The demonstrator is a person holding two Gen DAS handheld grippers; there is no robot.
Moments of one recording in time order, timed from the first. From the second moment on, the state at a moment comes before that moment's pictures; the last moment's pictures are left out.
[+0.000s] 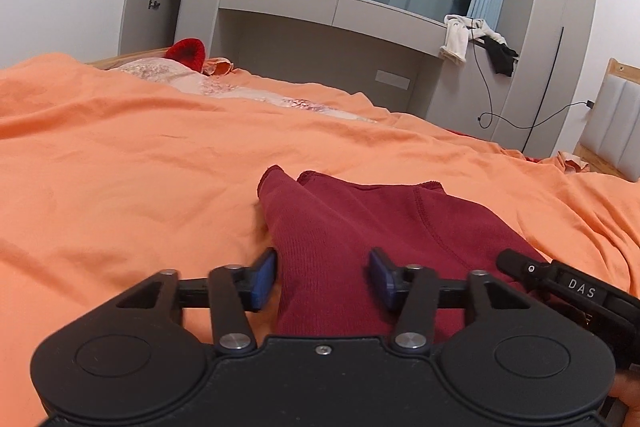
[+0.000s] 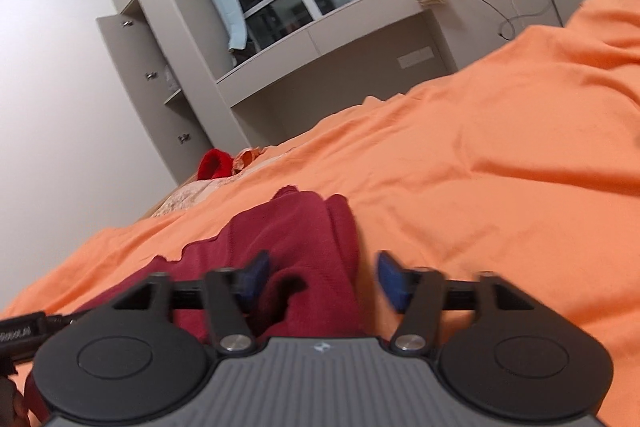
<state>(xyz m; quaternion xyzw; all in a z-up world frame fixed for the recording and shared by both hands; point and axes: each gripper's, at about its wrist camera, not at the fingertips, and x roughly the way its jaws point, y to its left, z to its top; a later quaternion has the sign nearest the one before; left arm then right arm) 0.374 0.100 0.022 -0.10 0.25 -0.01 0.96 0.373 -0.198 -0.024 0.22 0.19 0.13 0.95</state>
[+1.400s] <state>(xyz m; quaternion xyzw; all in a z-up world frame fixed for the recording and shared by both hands) 0.233 0.053 0.079 -0.09 0.14 -0.02 0.99 0.199 -0.254 0.067 0.14 0.09 0.15 0.97</state>
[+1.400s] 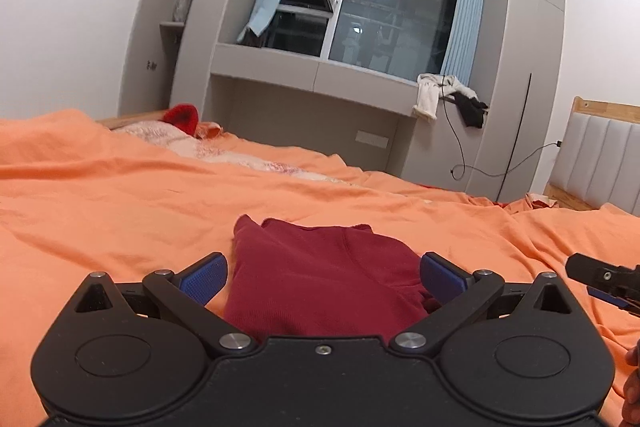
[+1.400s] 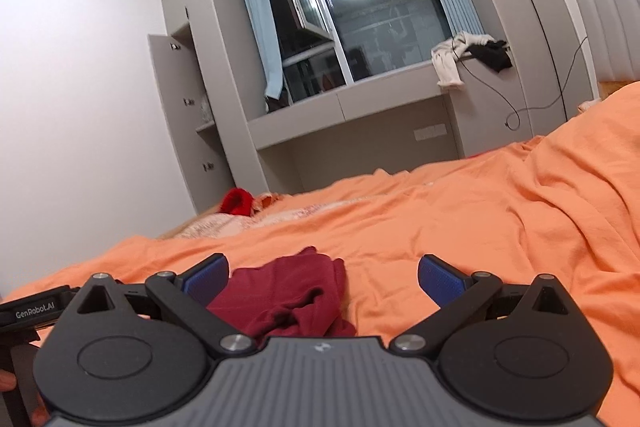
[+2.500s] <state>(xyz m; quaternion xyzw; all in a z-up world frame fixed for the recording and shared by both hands) 0.075 0.075 0.041 -0.05 0.14 0.01 0.99 0.039 -0.223 0.020 0.06 0.04 0.14 0.99</state>
